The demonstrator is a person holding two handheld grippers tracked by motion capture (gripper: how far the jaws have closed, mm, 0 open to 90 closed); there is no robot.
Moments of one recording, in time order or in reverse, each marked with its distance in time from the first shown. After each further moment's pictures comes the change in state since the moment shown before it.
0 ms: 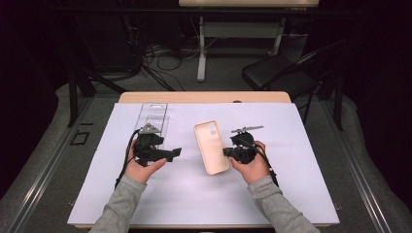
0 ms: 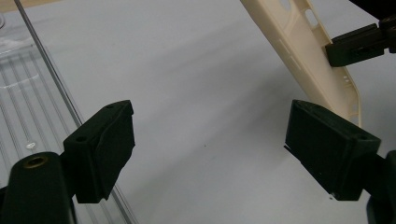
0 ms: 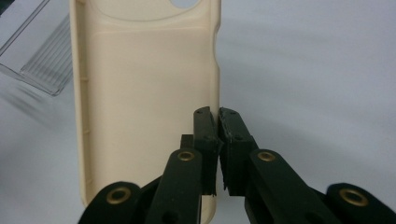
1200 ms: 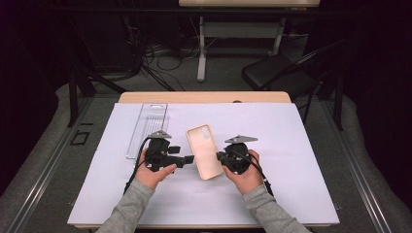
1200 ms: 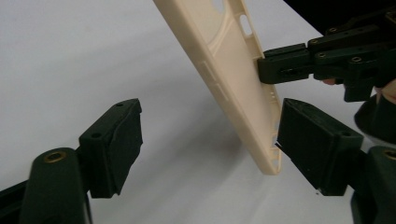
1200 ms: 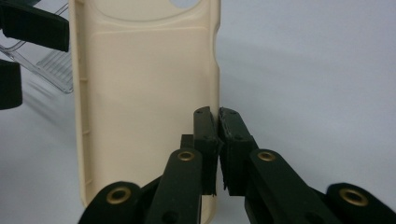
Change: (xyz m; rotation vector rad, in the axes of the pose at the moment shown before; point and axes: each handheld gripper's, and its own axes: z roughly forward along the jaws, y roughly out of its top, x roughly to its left) left arm -0.022 -0.008 0.024 0.020 -0.222 -0.078; right arm 0.020 -0.024 0.007 -0.110 0.007 -0.080
